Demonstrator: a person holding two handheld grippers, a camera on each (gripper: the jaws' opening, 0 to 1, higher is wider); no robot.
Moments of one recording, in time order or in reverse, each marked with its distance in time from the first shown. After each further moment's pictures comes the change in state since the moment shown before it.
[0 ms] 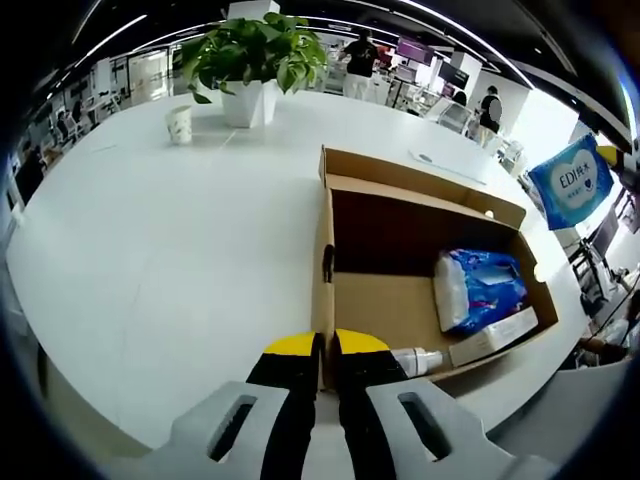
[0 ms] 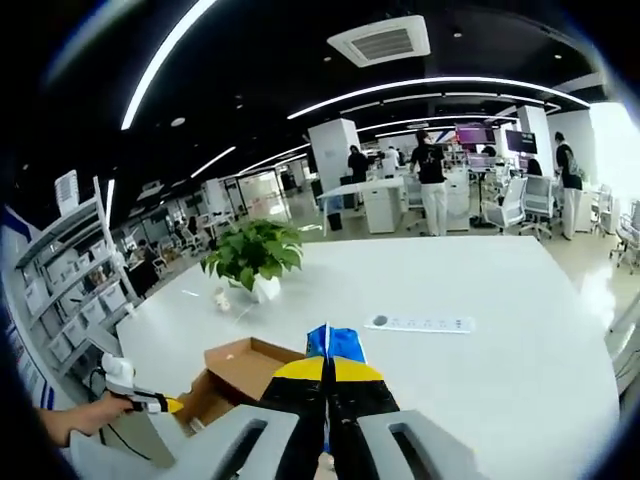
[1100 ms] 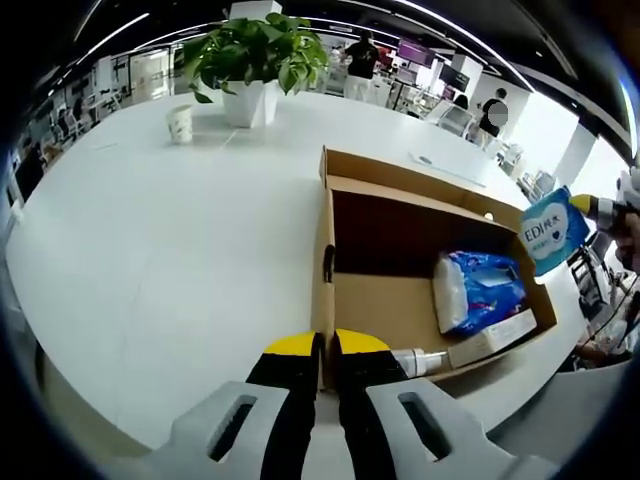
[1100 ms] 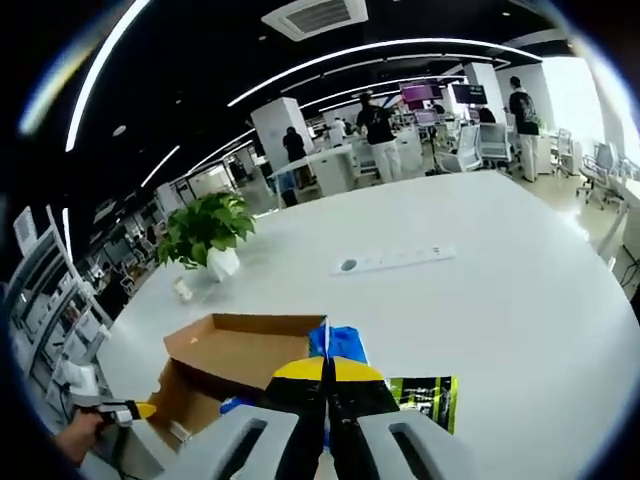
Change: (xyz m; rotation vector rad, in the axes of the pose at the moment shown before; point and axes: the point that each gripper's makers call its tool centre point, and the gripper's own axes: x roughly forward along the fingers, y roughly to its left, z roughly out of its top) left arm 0.001 0.001 0.000 -0.012 -0.006 -0.005; right arm 0.050 -0.019 -0.093 0.212 0.095 -0.152
